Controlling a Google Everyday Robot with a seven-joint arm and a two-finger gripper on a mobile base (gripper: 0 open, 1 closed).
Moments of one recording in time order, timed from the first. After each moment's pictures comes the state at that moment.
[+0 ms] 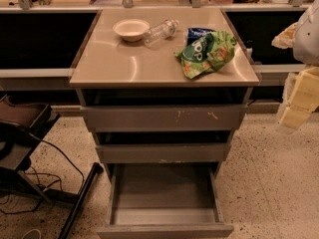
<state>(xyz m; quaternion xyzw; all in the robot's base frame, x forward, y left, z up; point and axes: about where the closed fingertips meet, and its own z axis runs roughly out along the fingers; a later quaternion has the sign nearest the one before) 0.438 -0.217 0.976 -0.60 0.78 -0.03 0.16</state>
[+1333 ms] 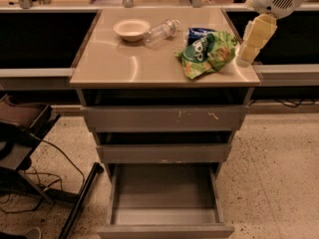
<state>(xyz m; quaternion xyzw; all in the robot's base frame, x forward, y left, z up) 0.610 -0.218 0.982 -0.59 0.78 -0.03 0.21</state>
